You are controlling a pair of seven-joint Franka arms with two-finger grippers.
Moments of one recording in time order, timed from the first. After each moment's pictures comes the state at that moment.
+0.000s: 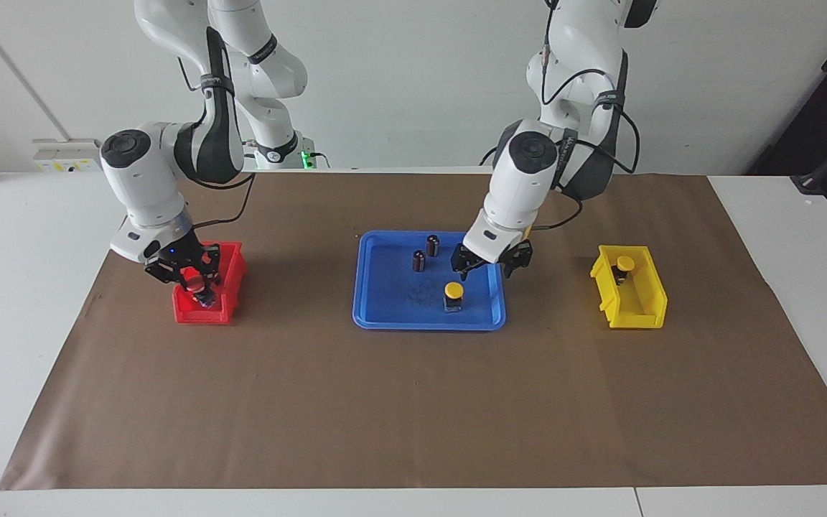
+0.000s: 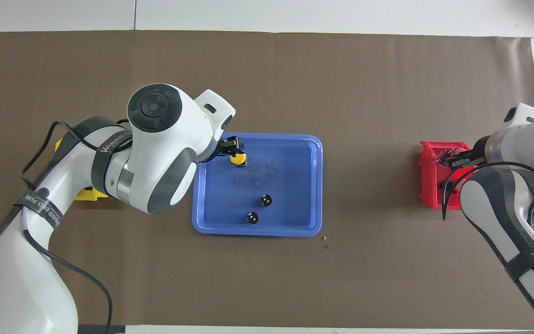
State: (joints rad) left arm -0.61 0.27 -0.02 -1.78 -0.07 2.08 -0.59; right arm -0.07 0.03 -0.03 -2.22 -0.07 2.33 -0.37
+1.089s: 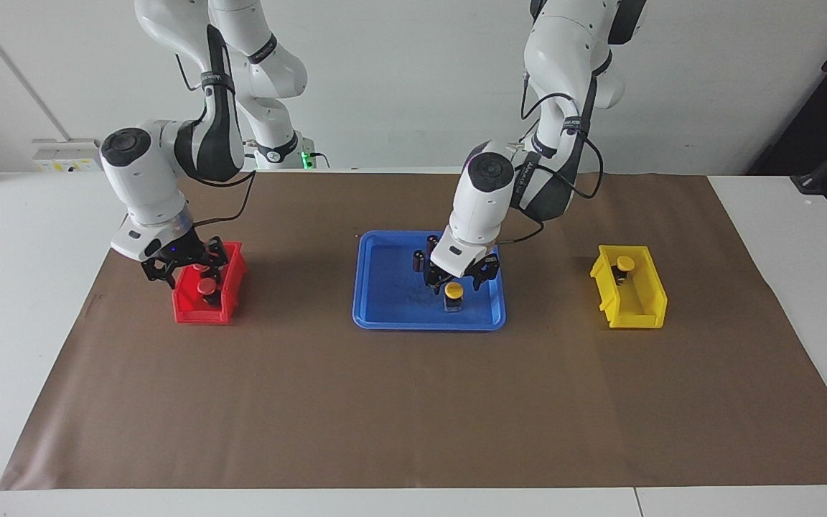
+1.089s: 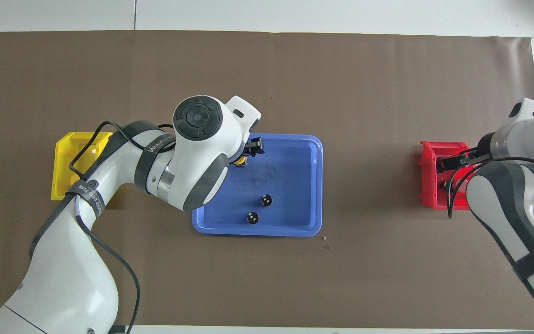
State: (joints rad) left arm -0.64 0.37 -0.01 -1.75 -0.07 2.16 -0.64; right arm -0.07 0.01 -0.03 -2.10 -0.07 2.17 -0.37
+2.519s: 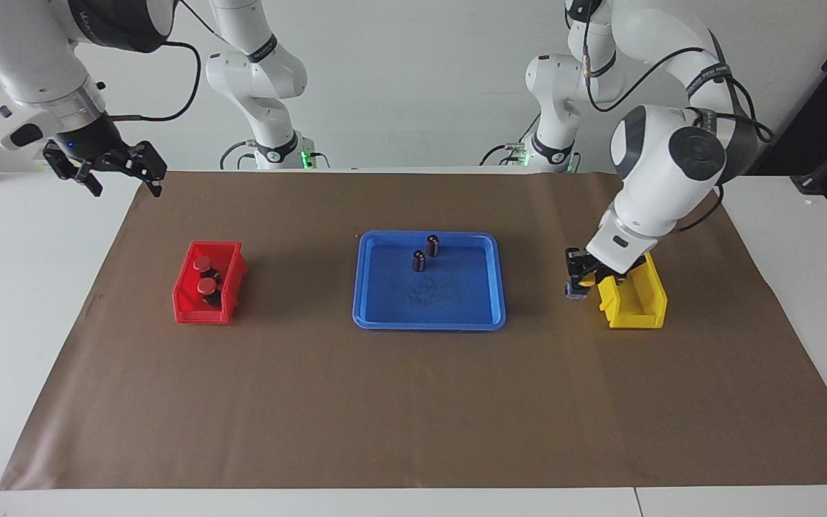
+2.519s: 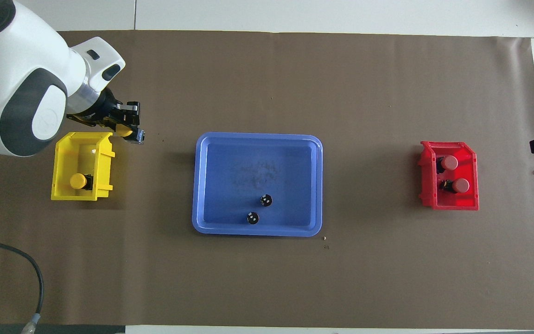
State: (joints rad) left arm -0.22 0.26 0.02 -1.59 -0.06 1.75 -0.15; right arm -0.10 0.00 -0.04 -1.57 -0.07 1.51 -0.14
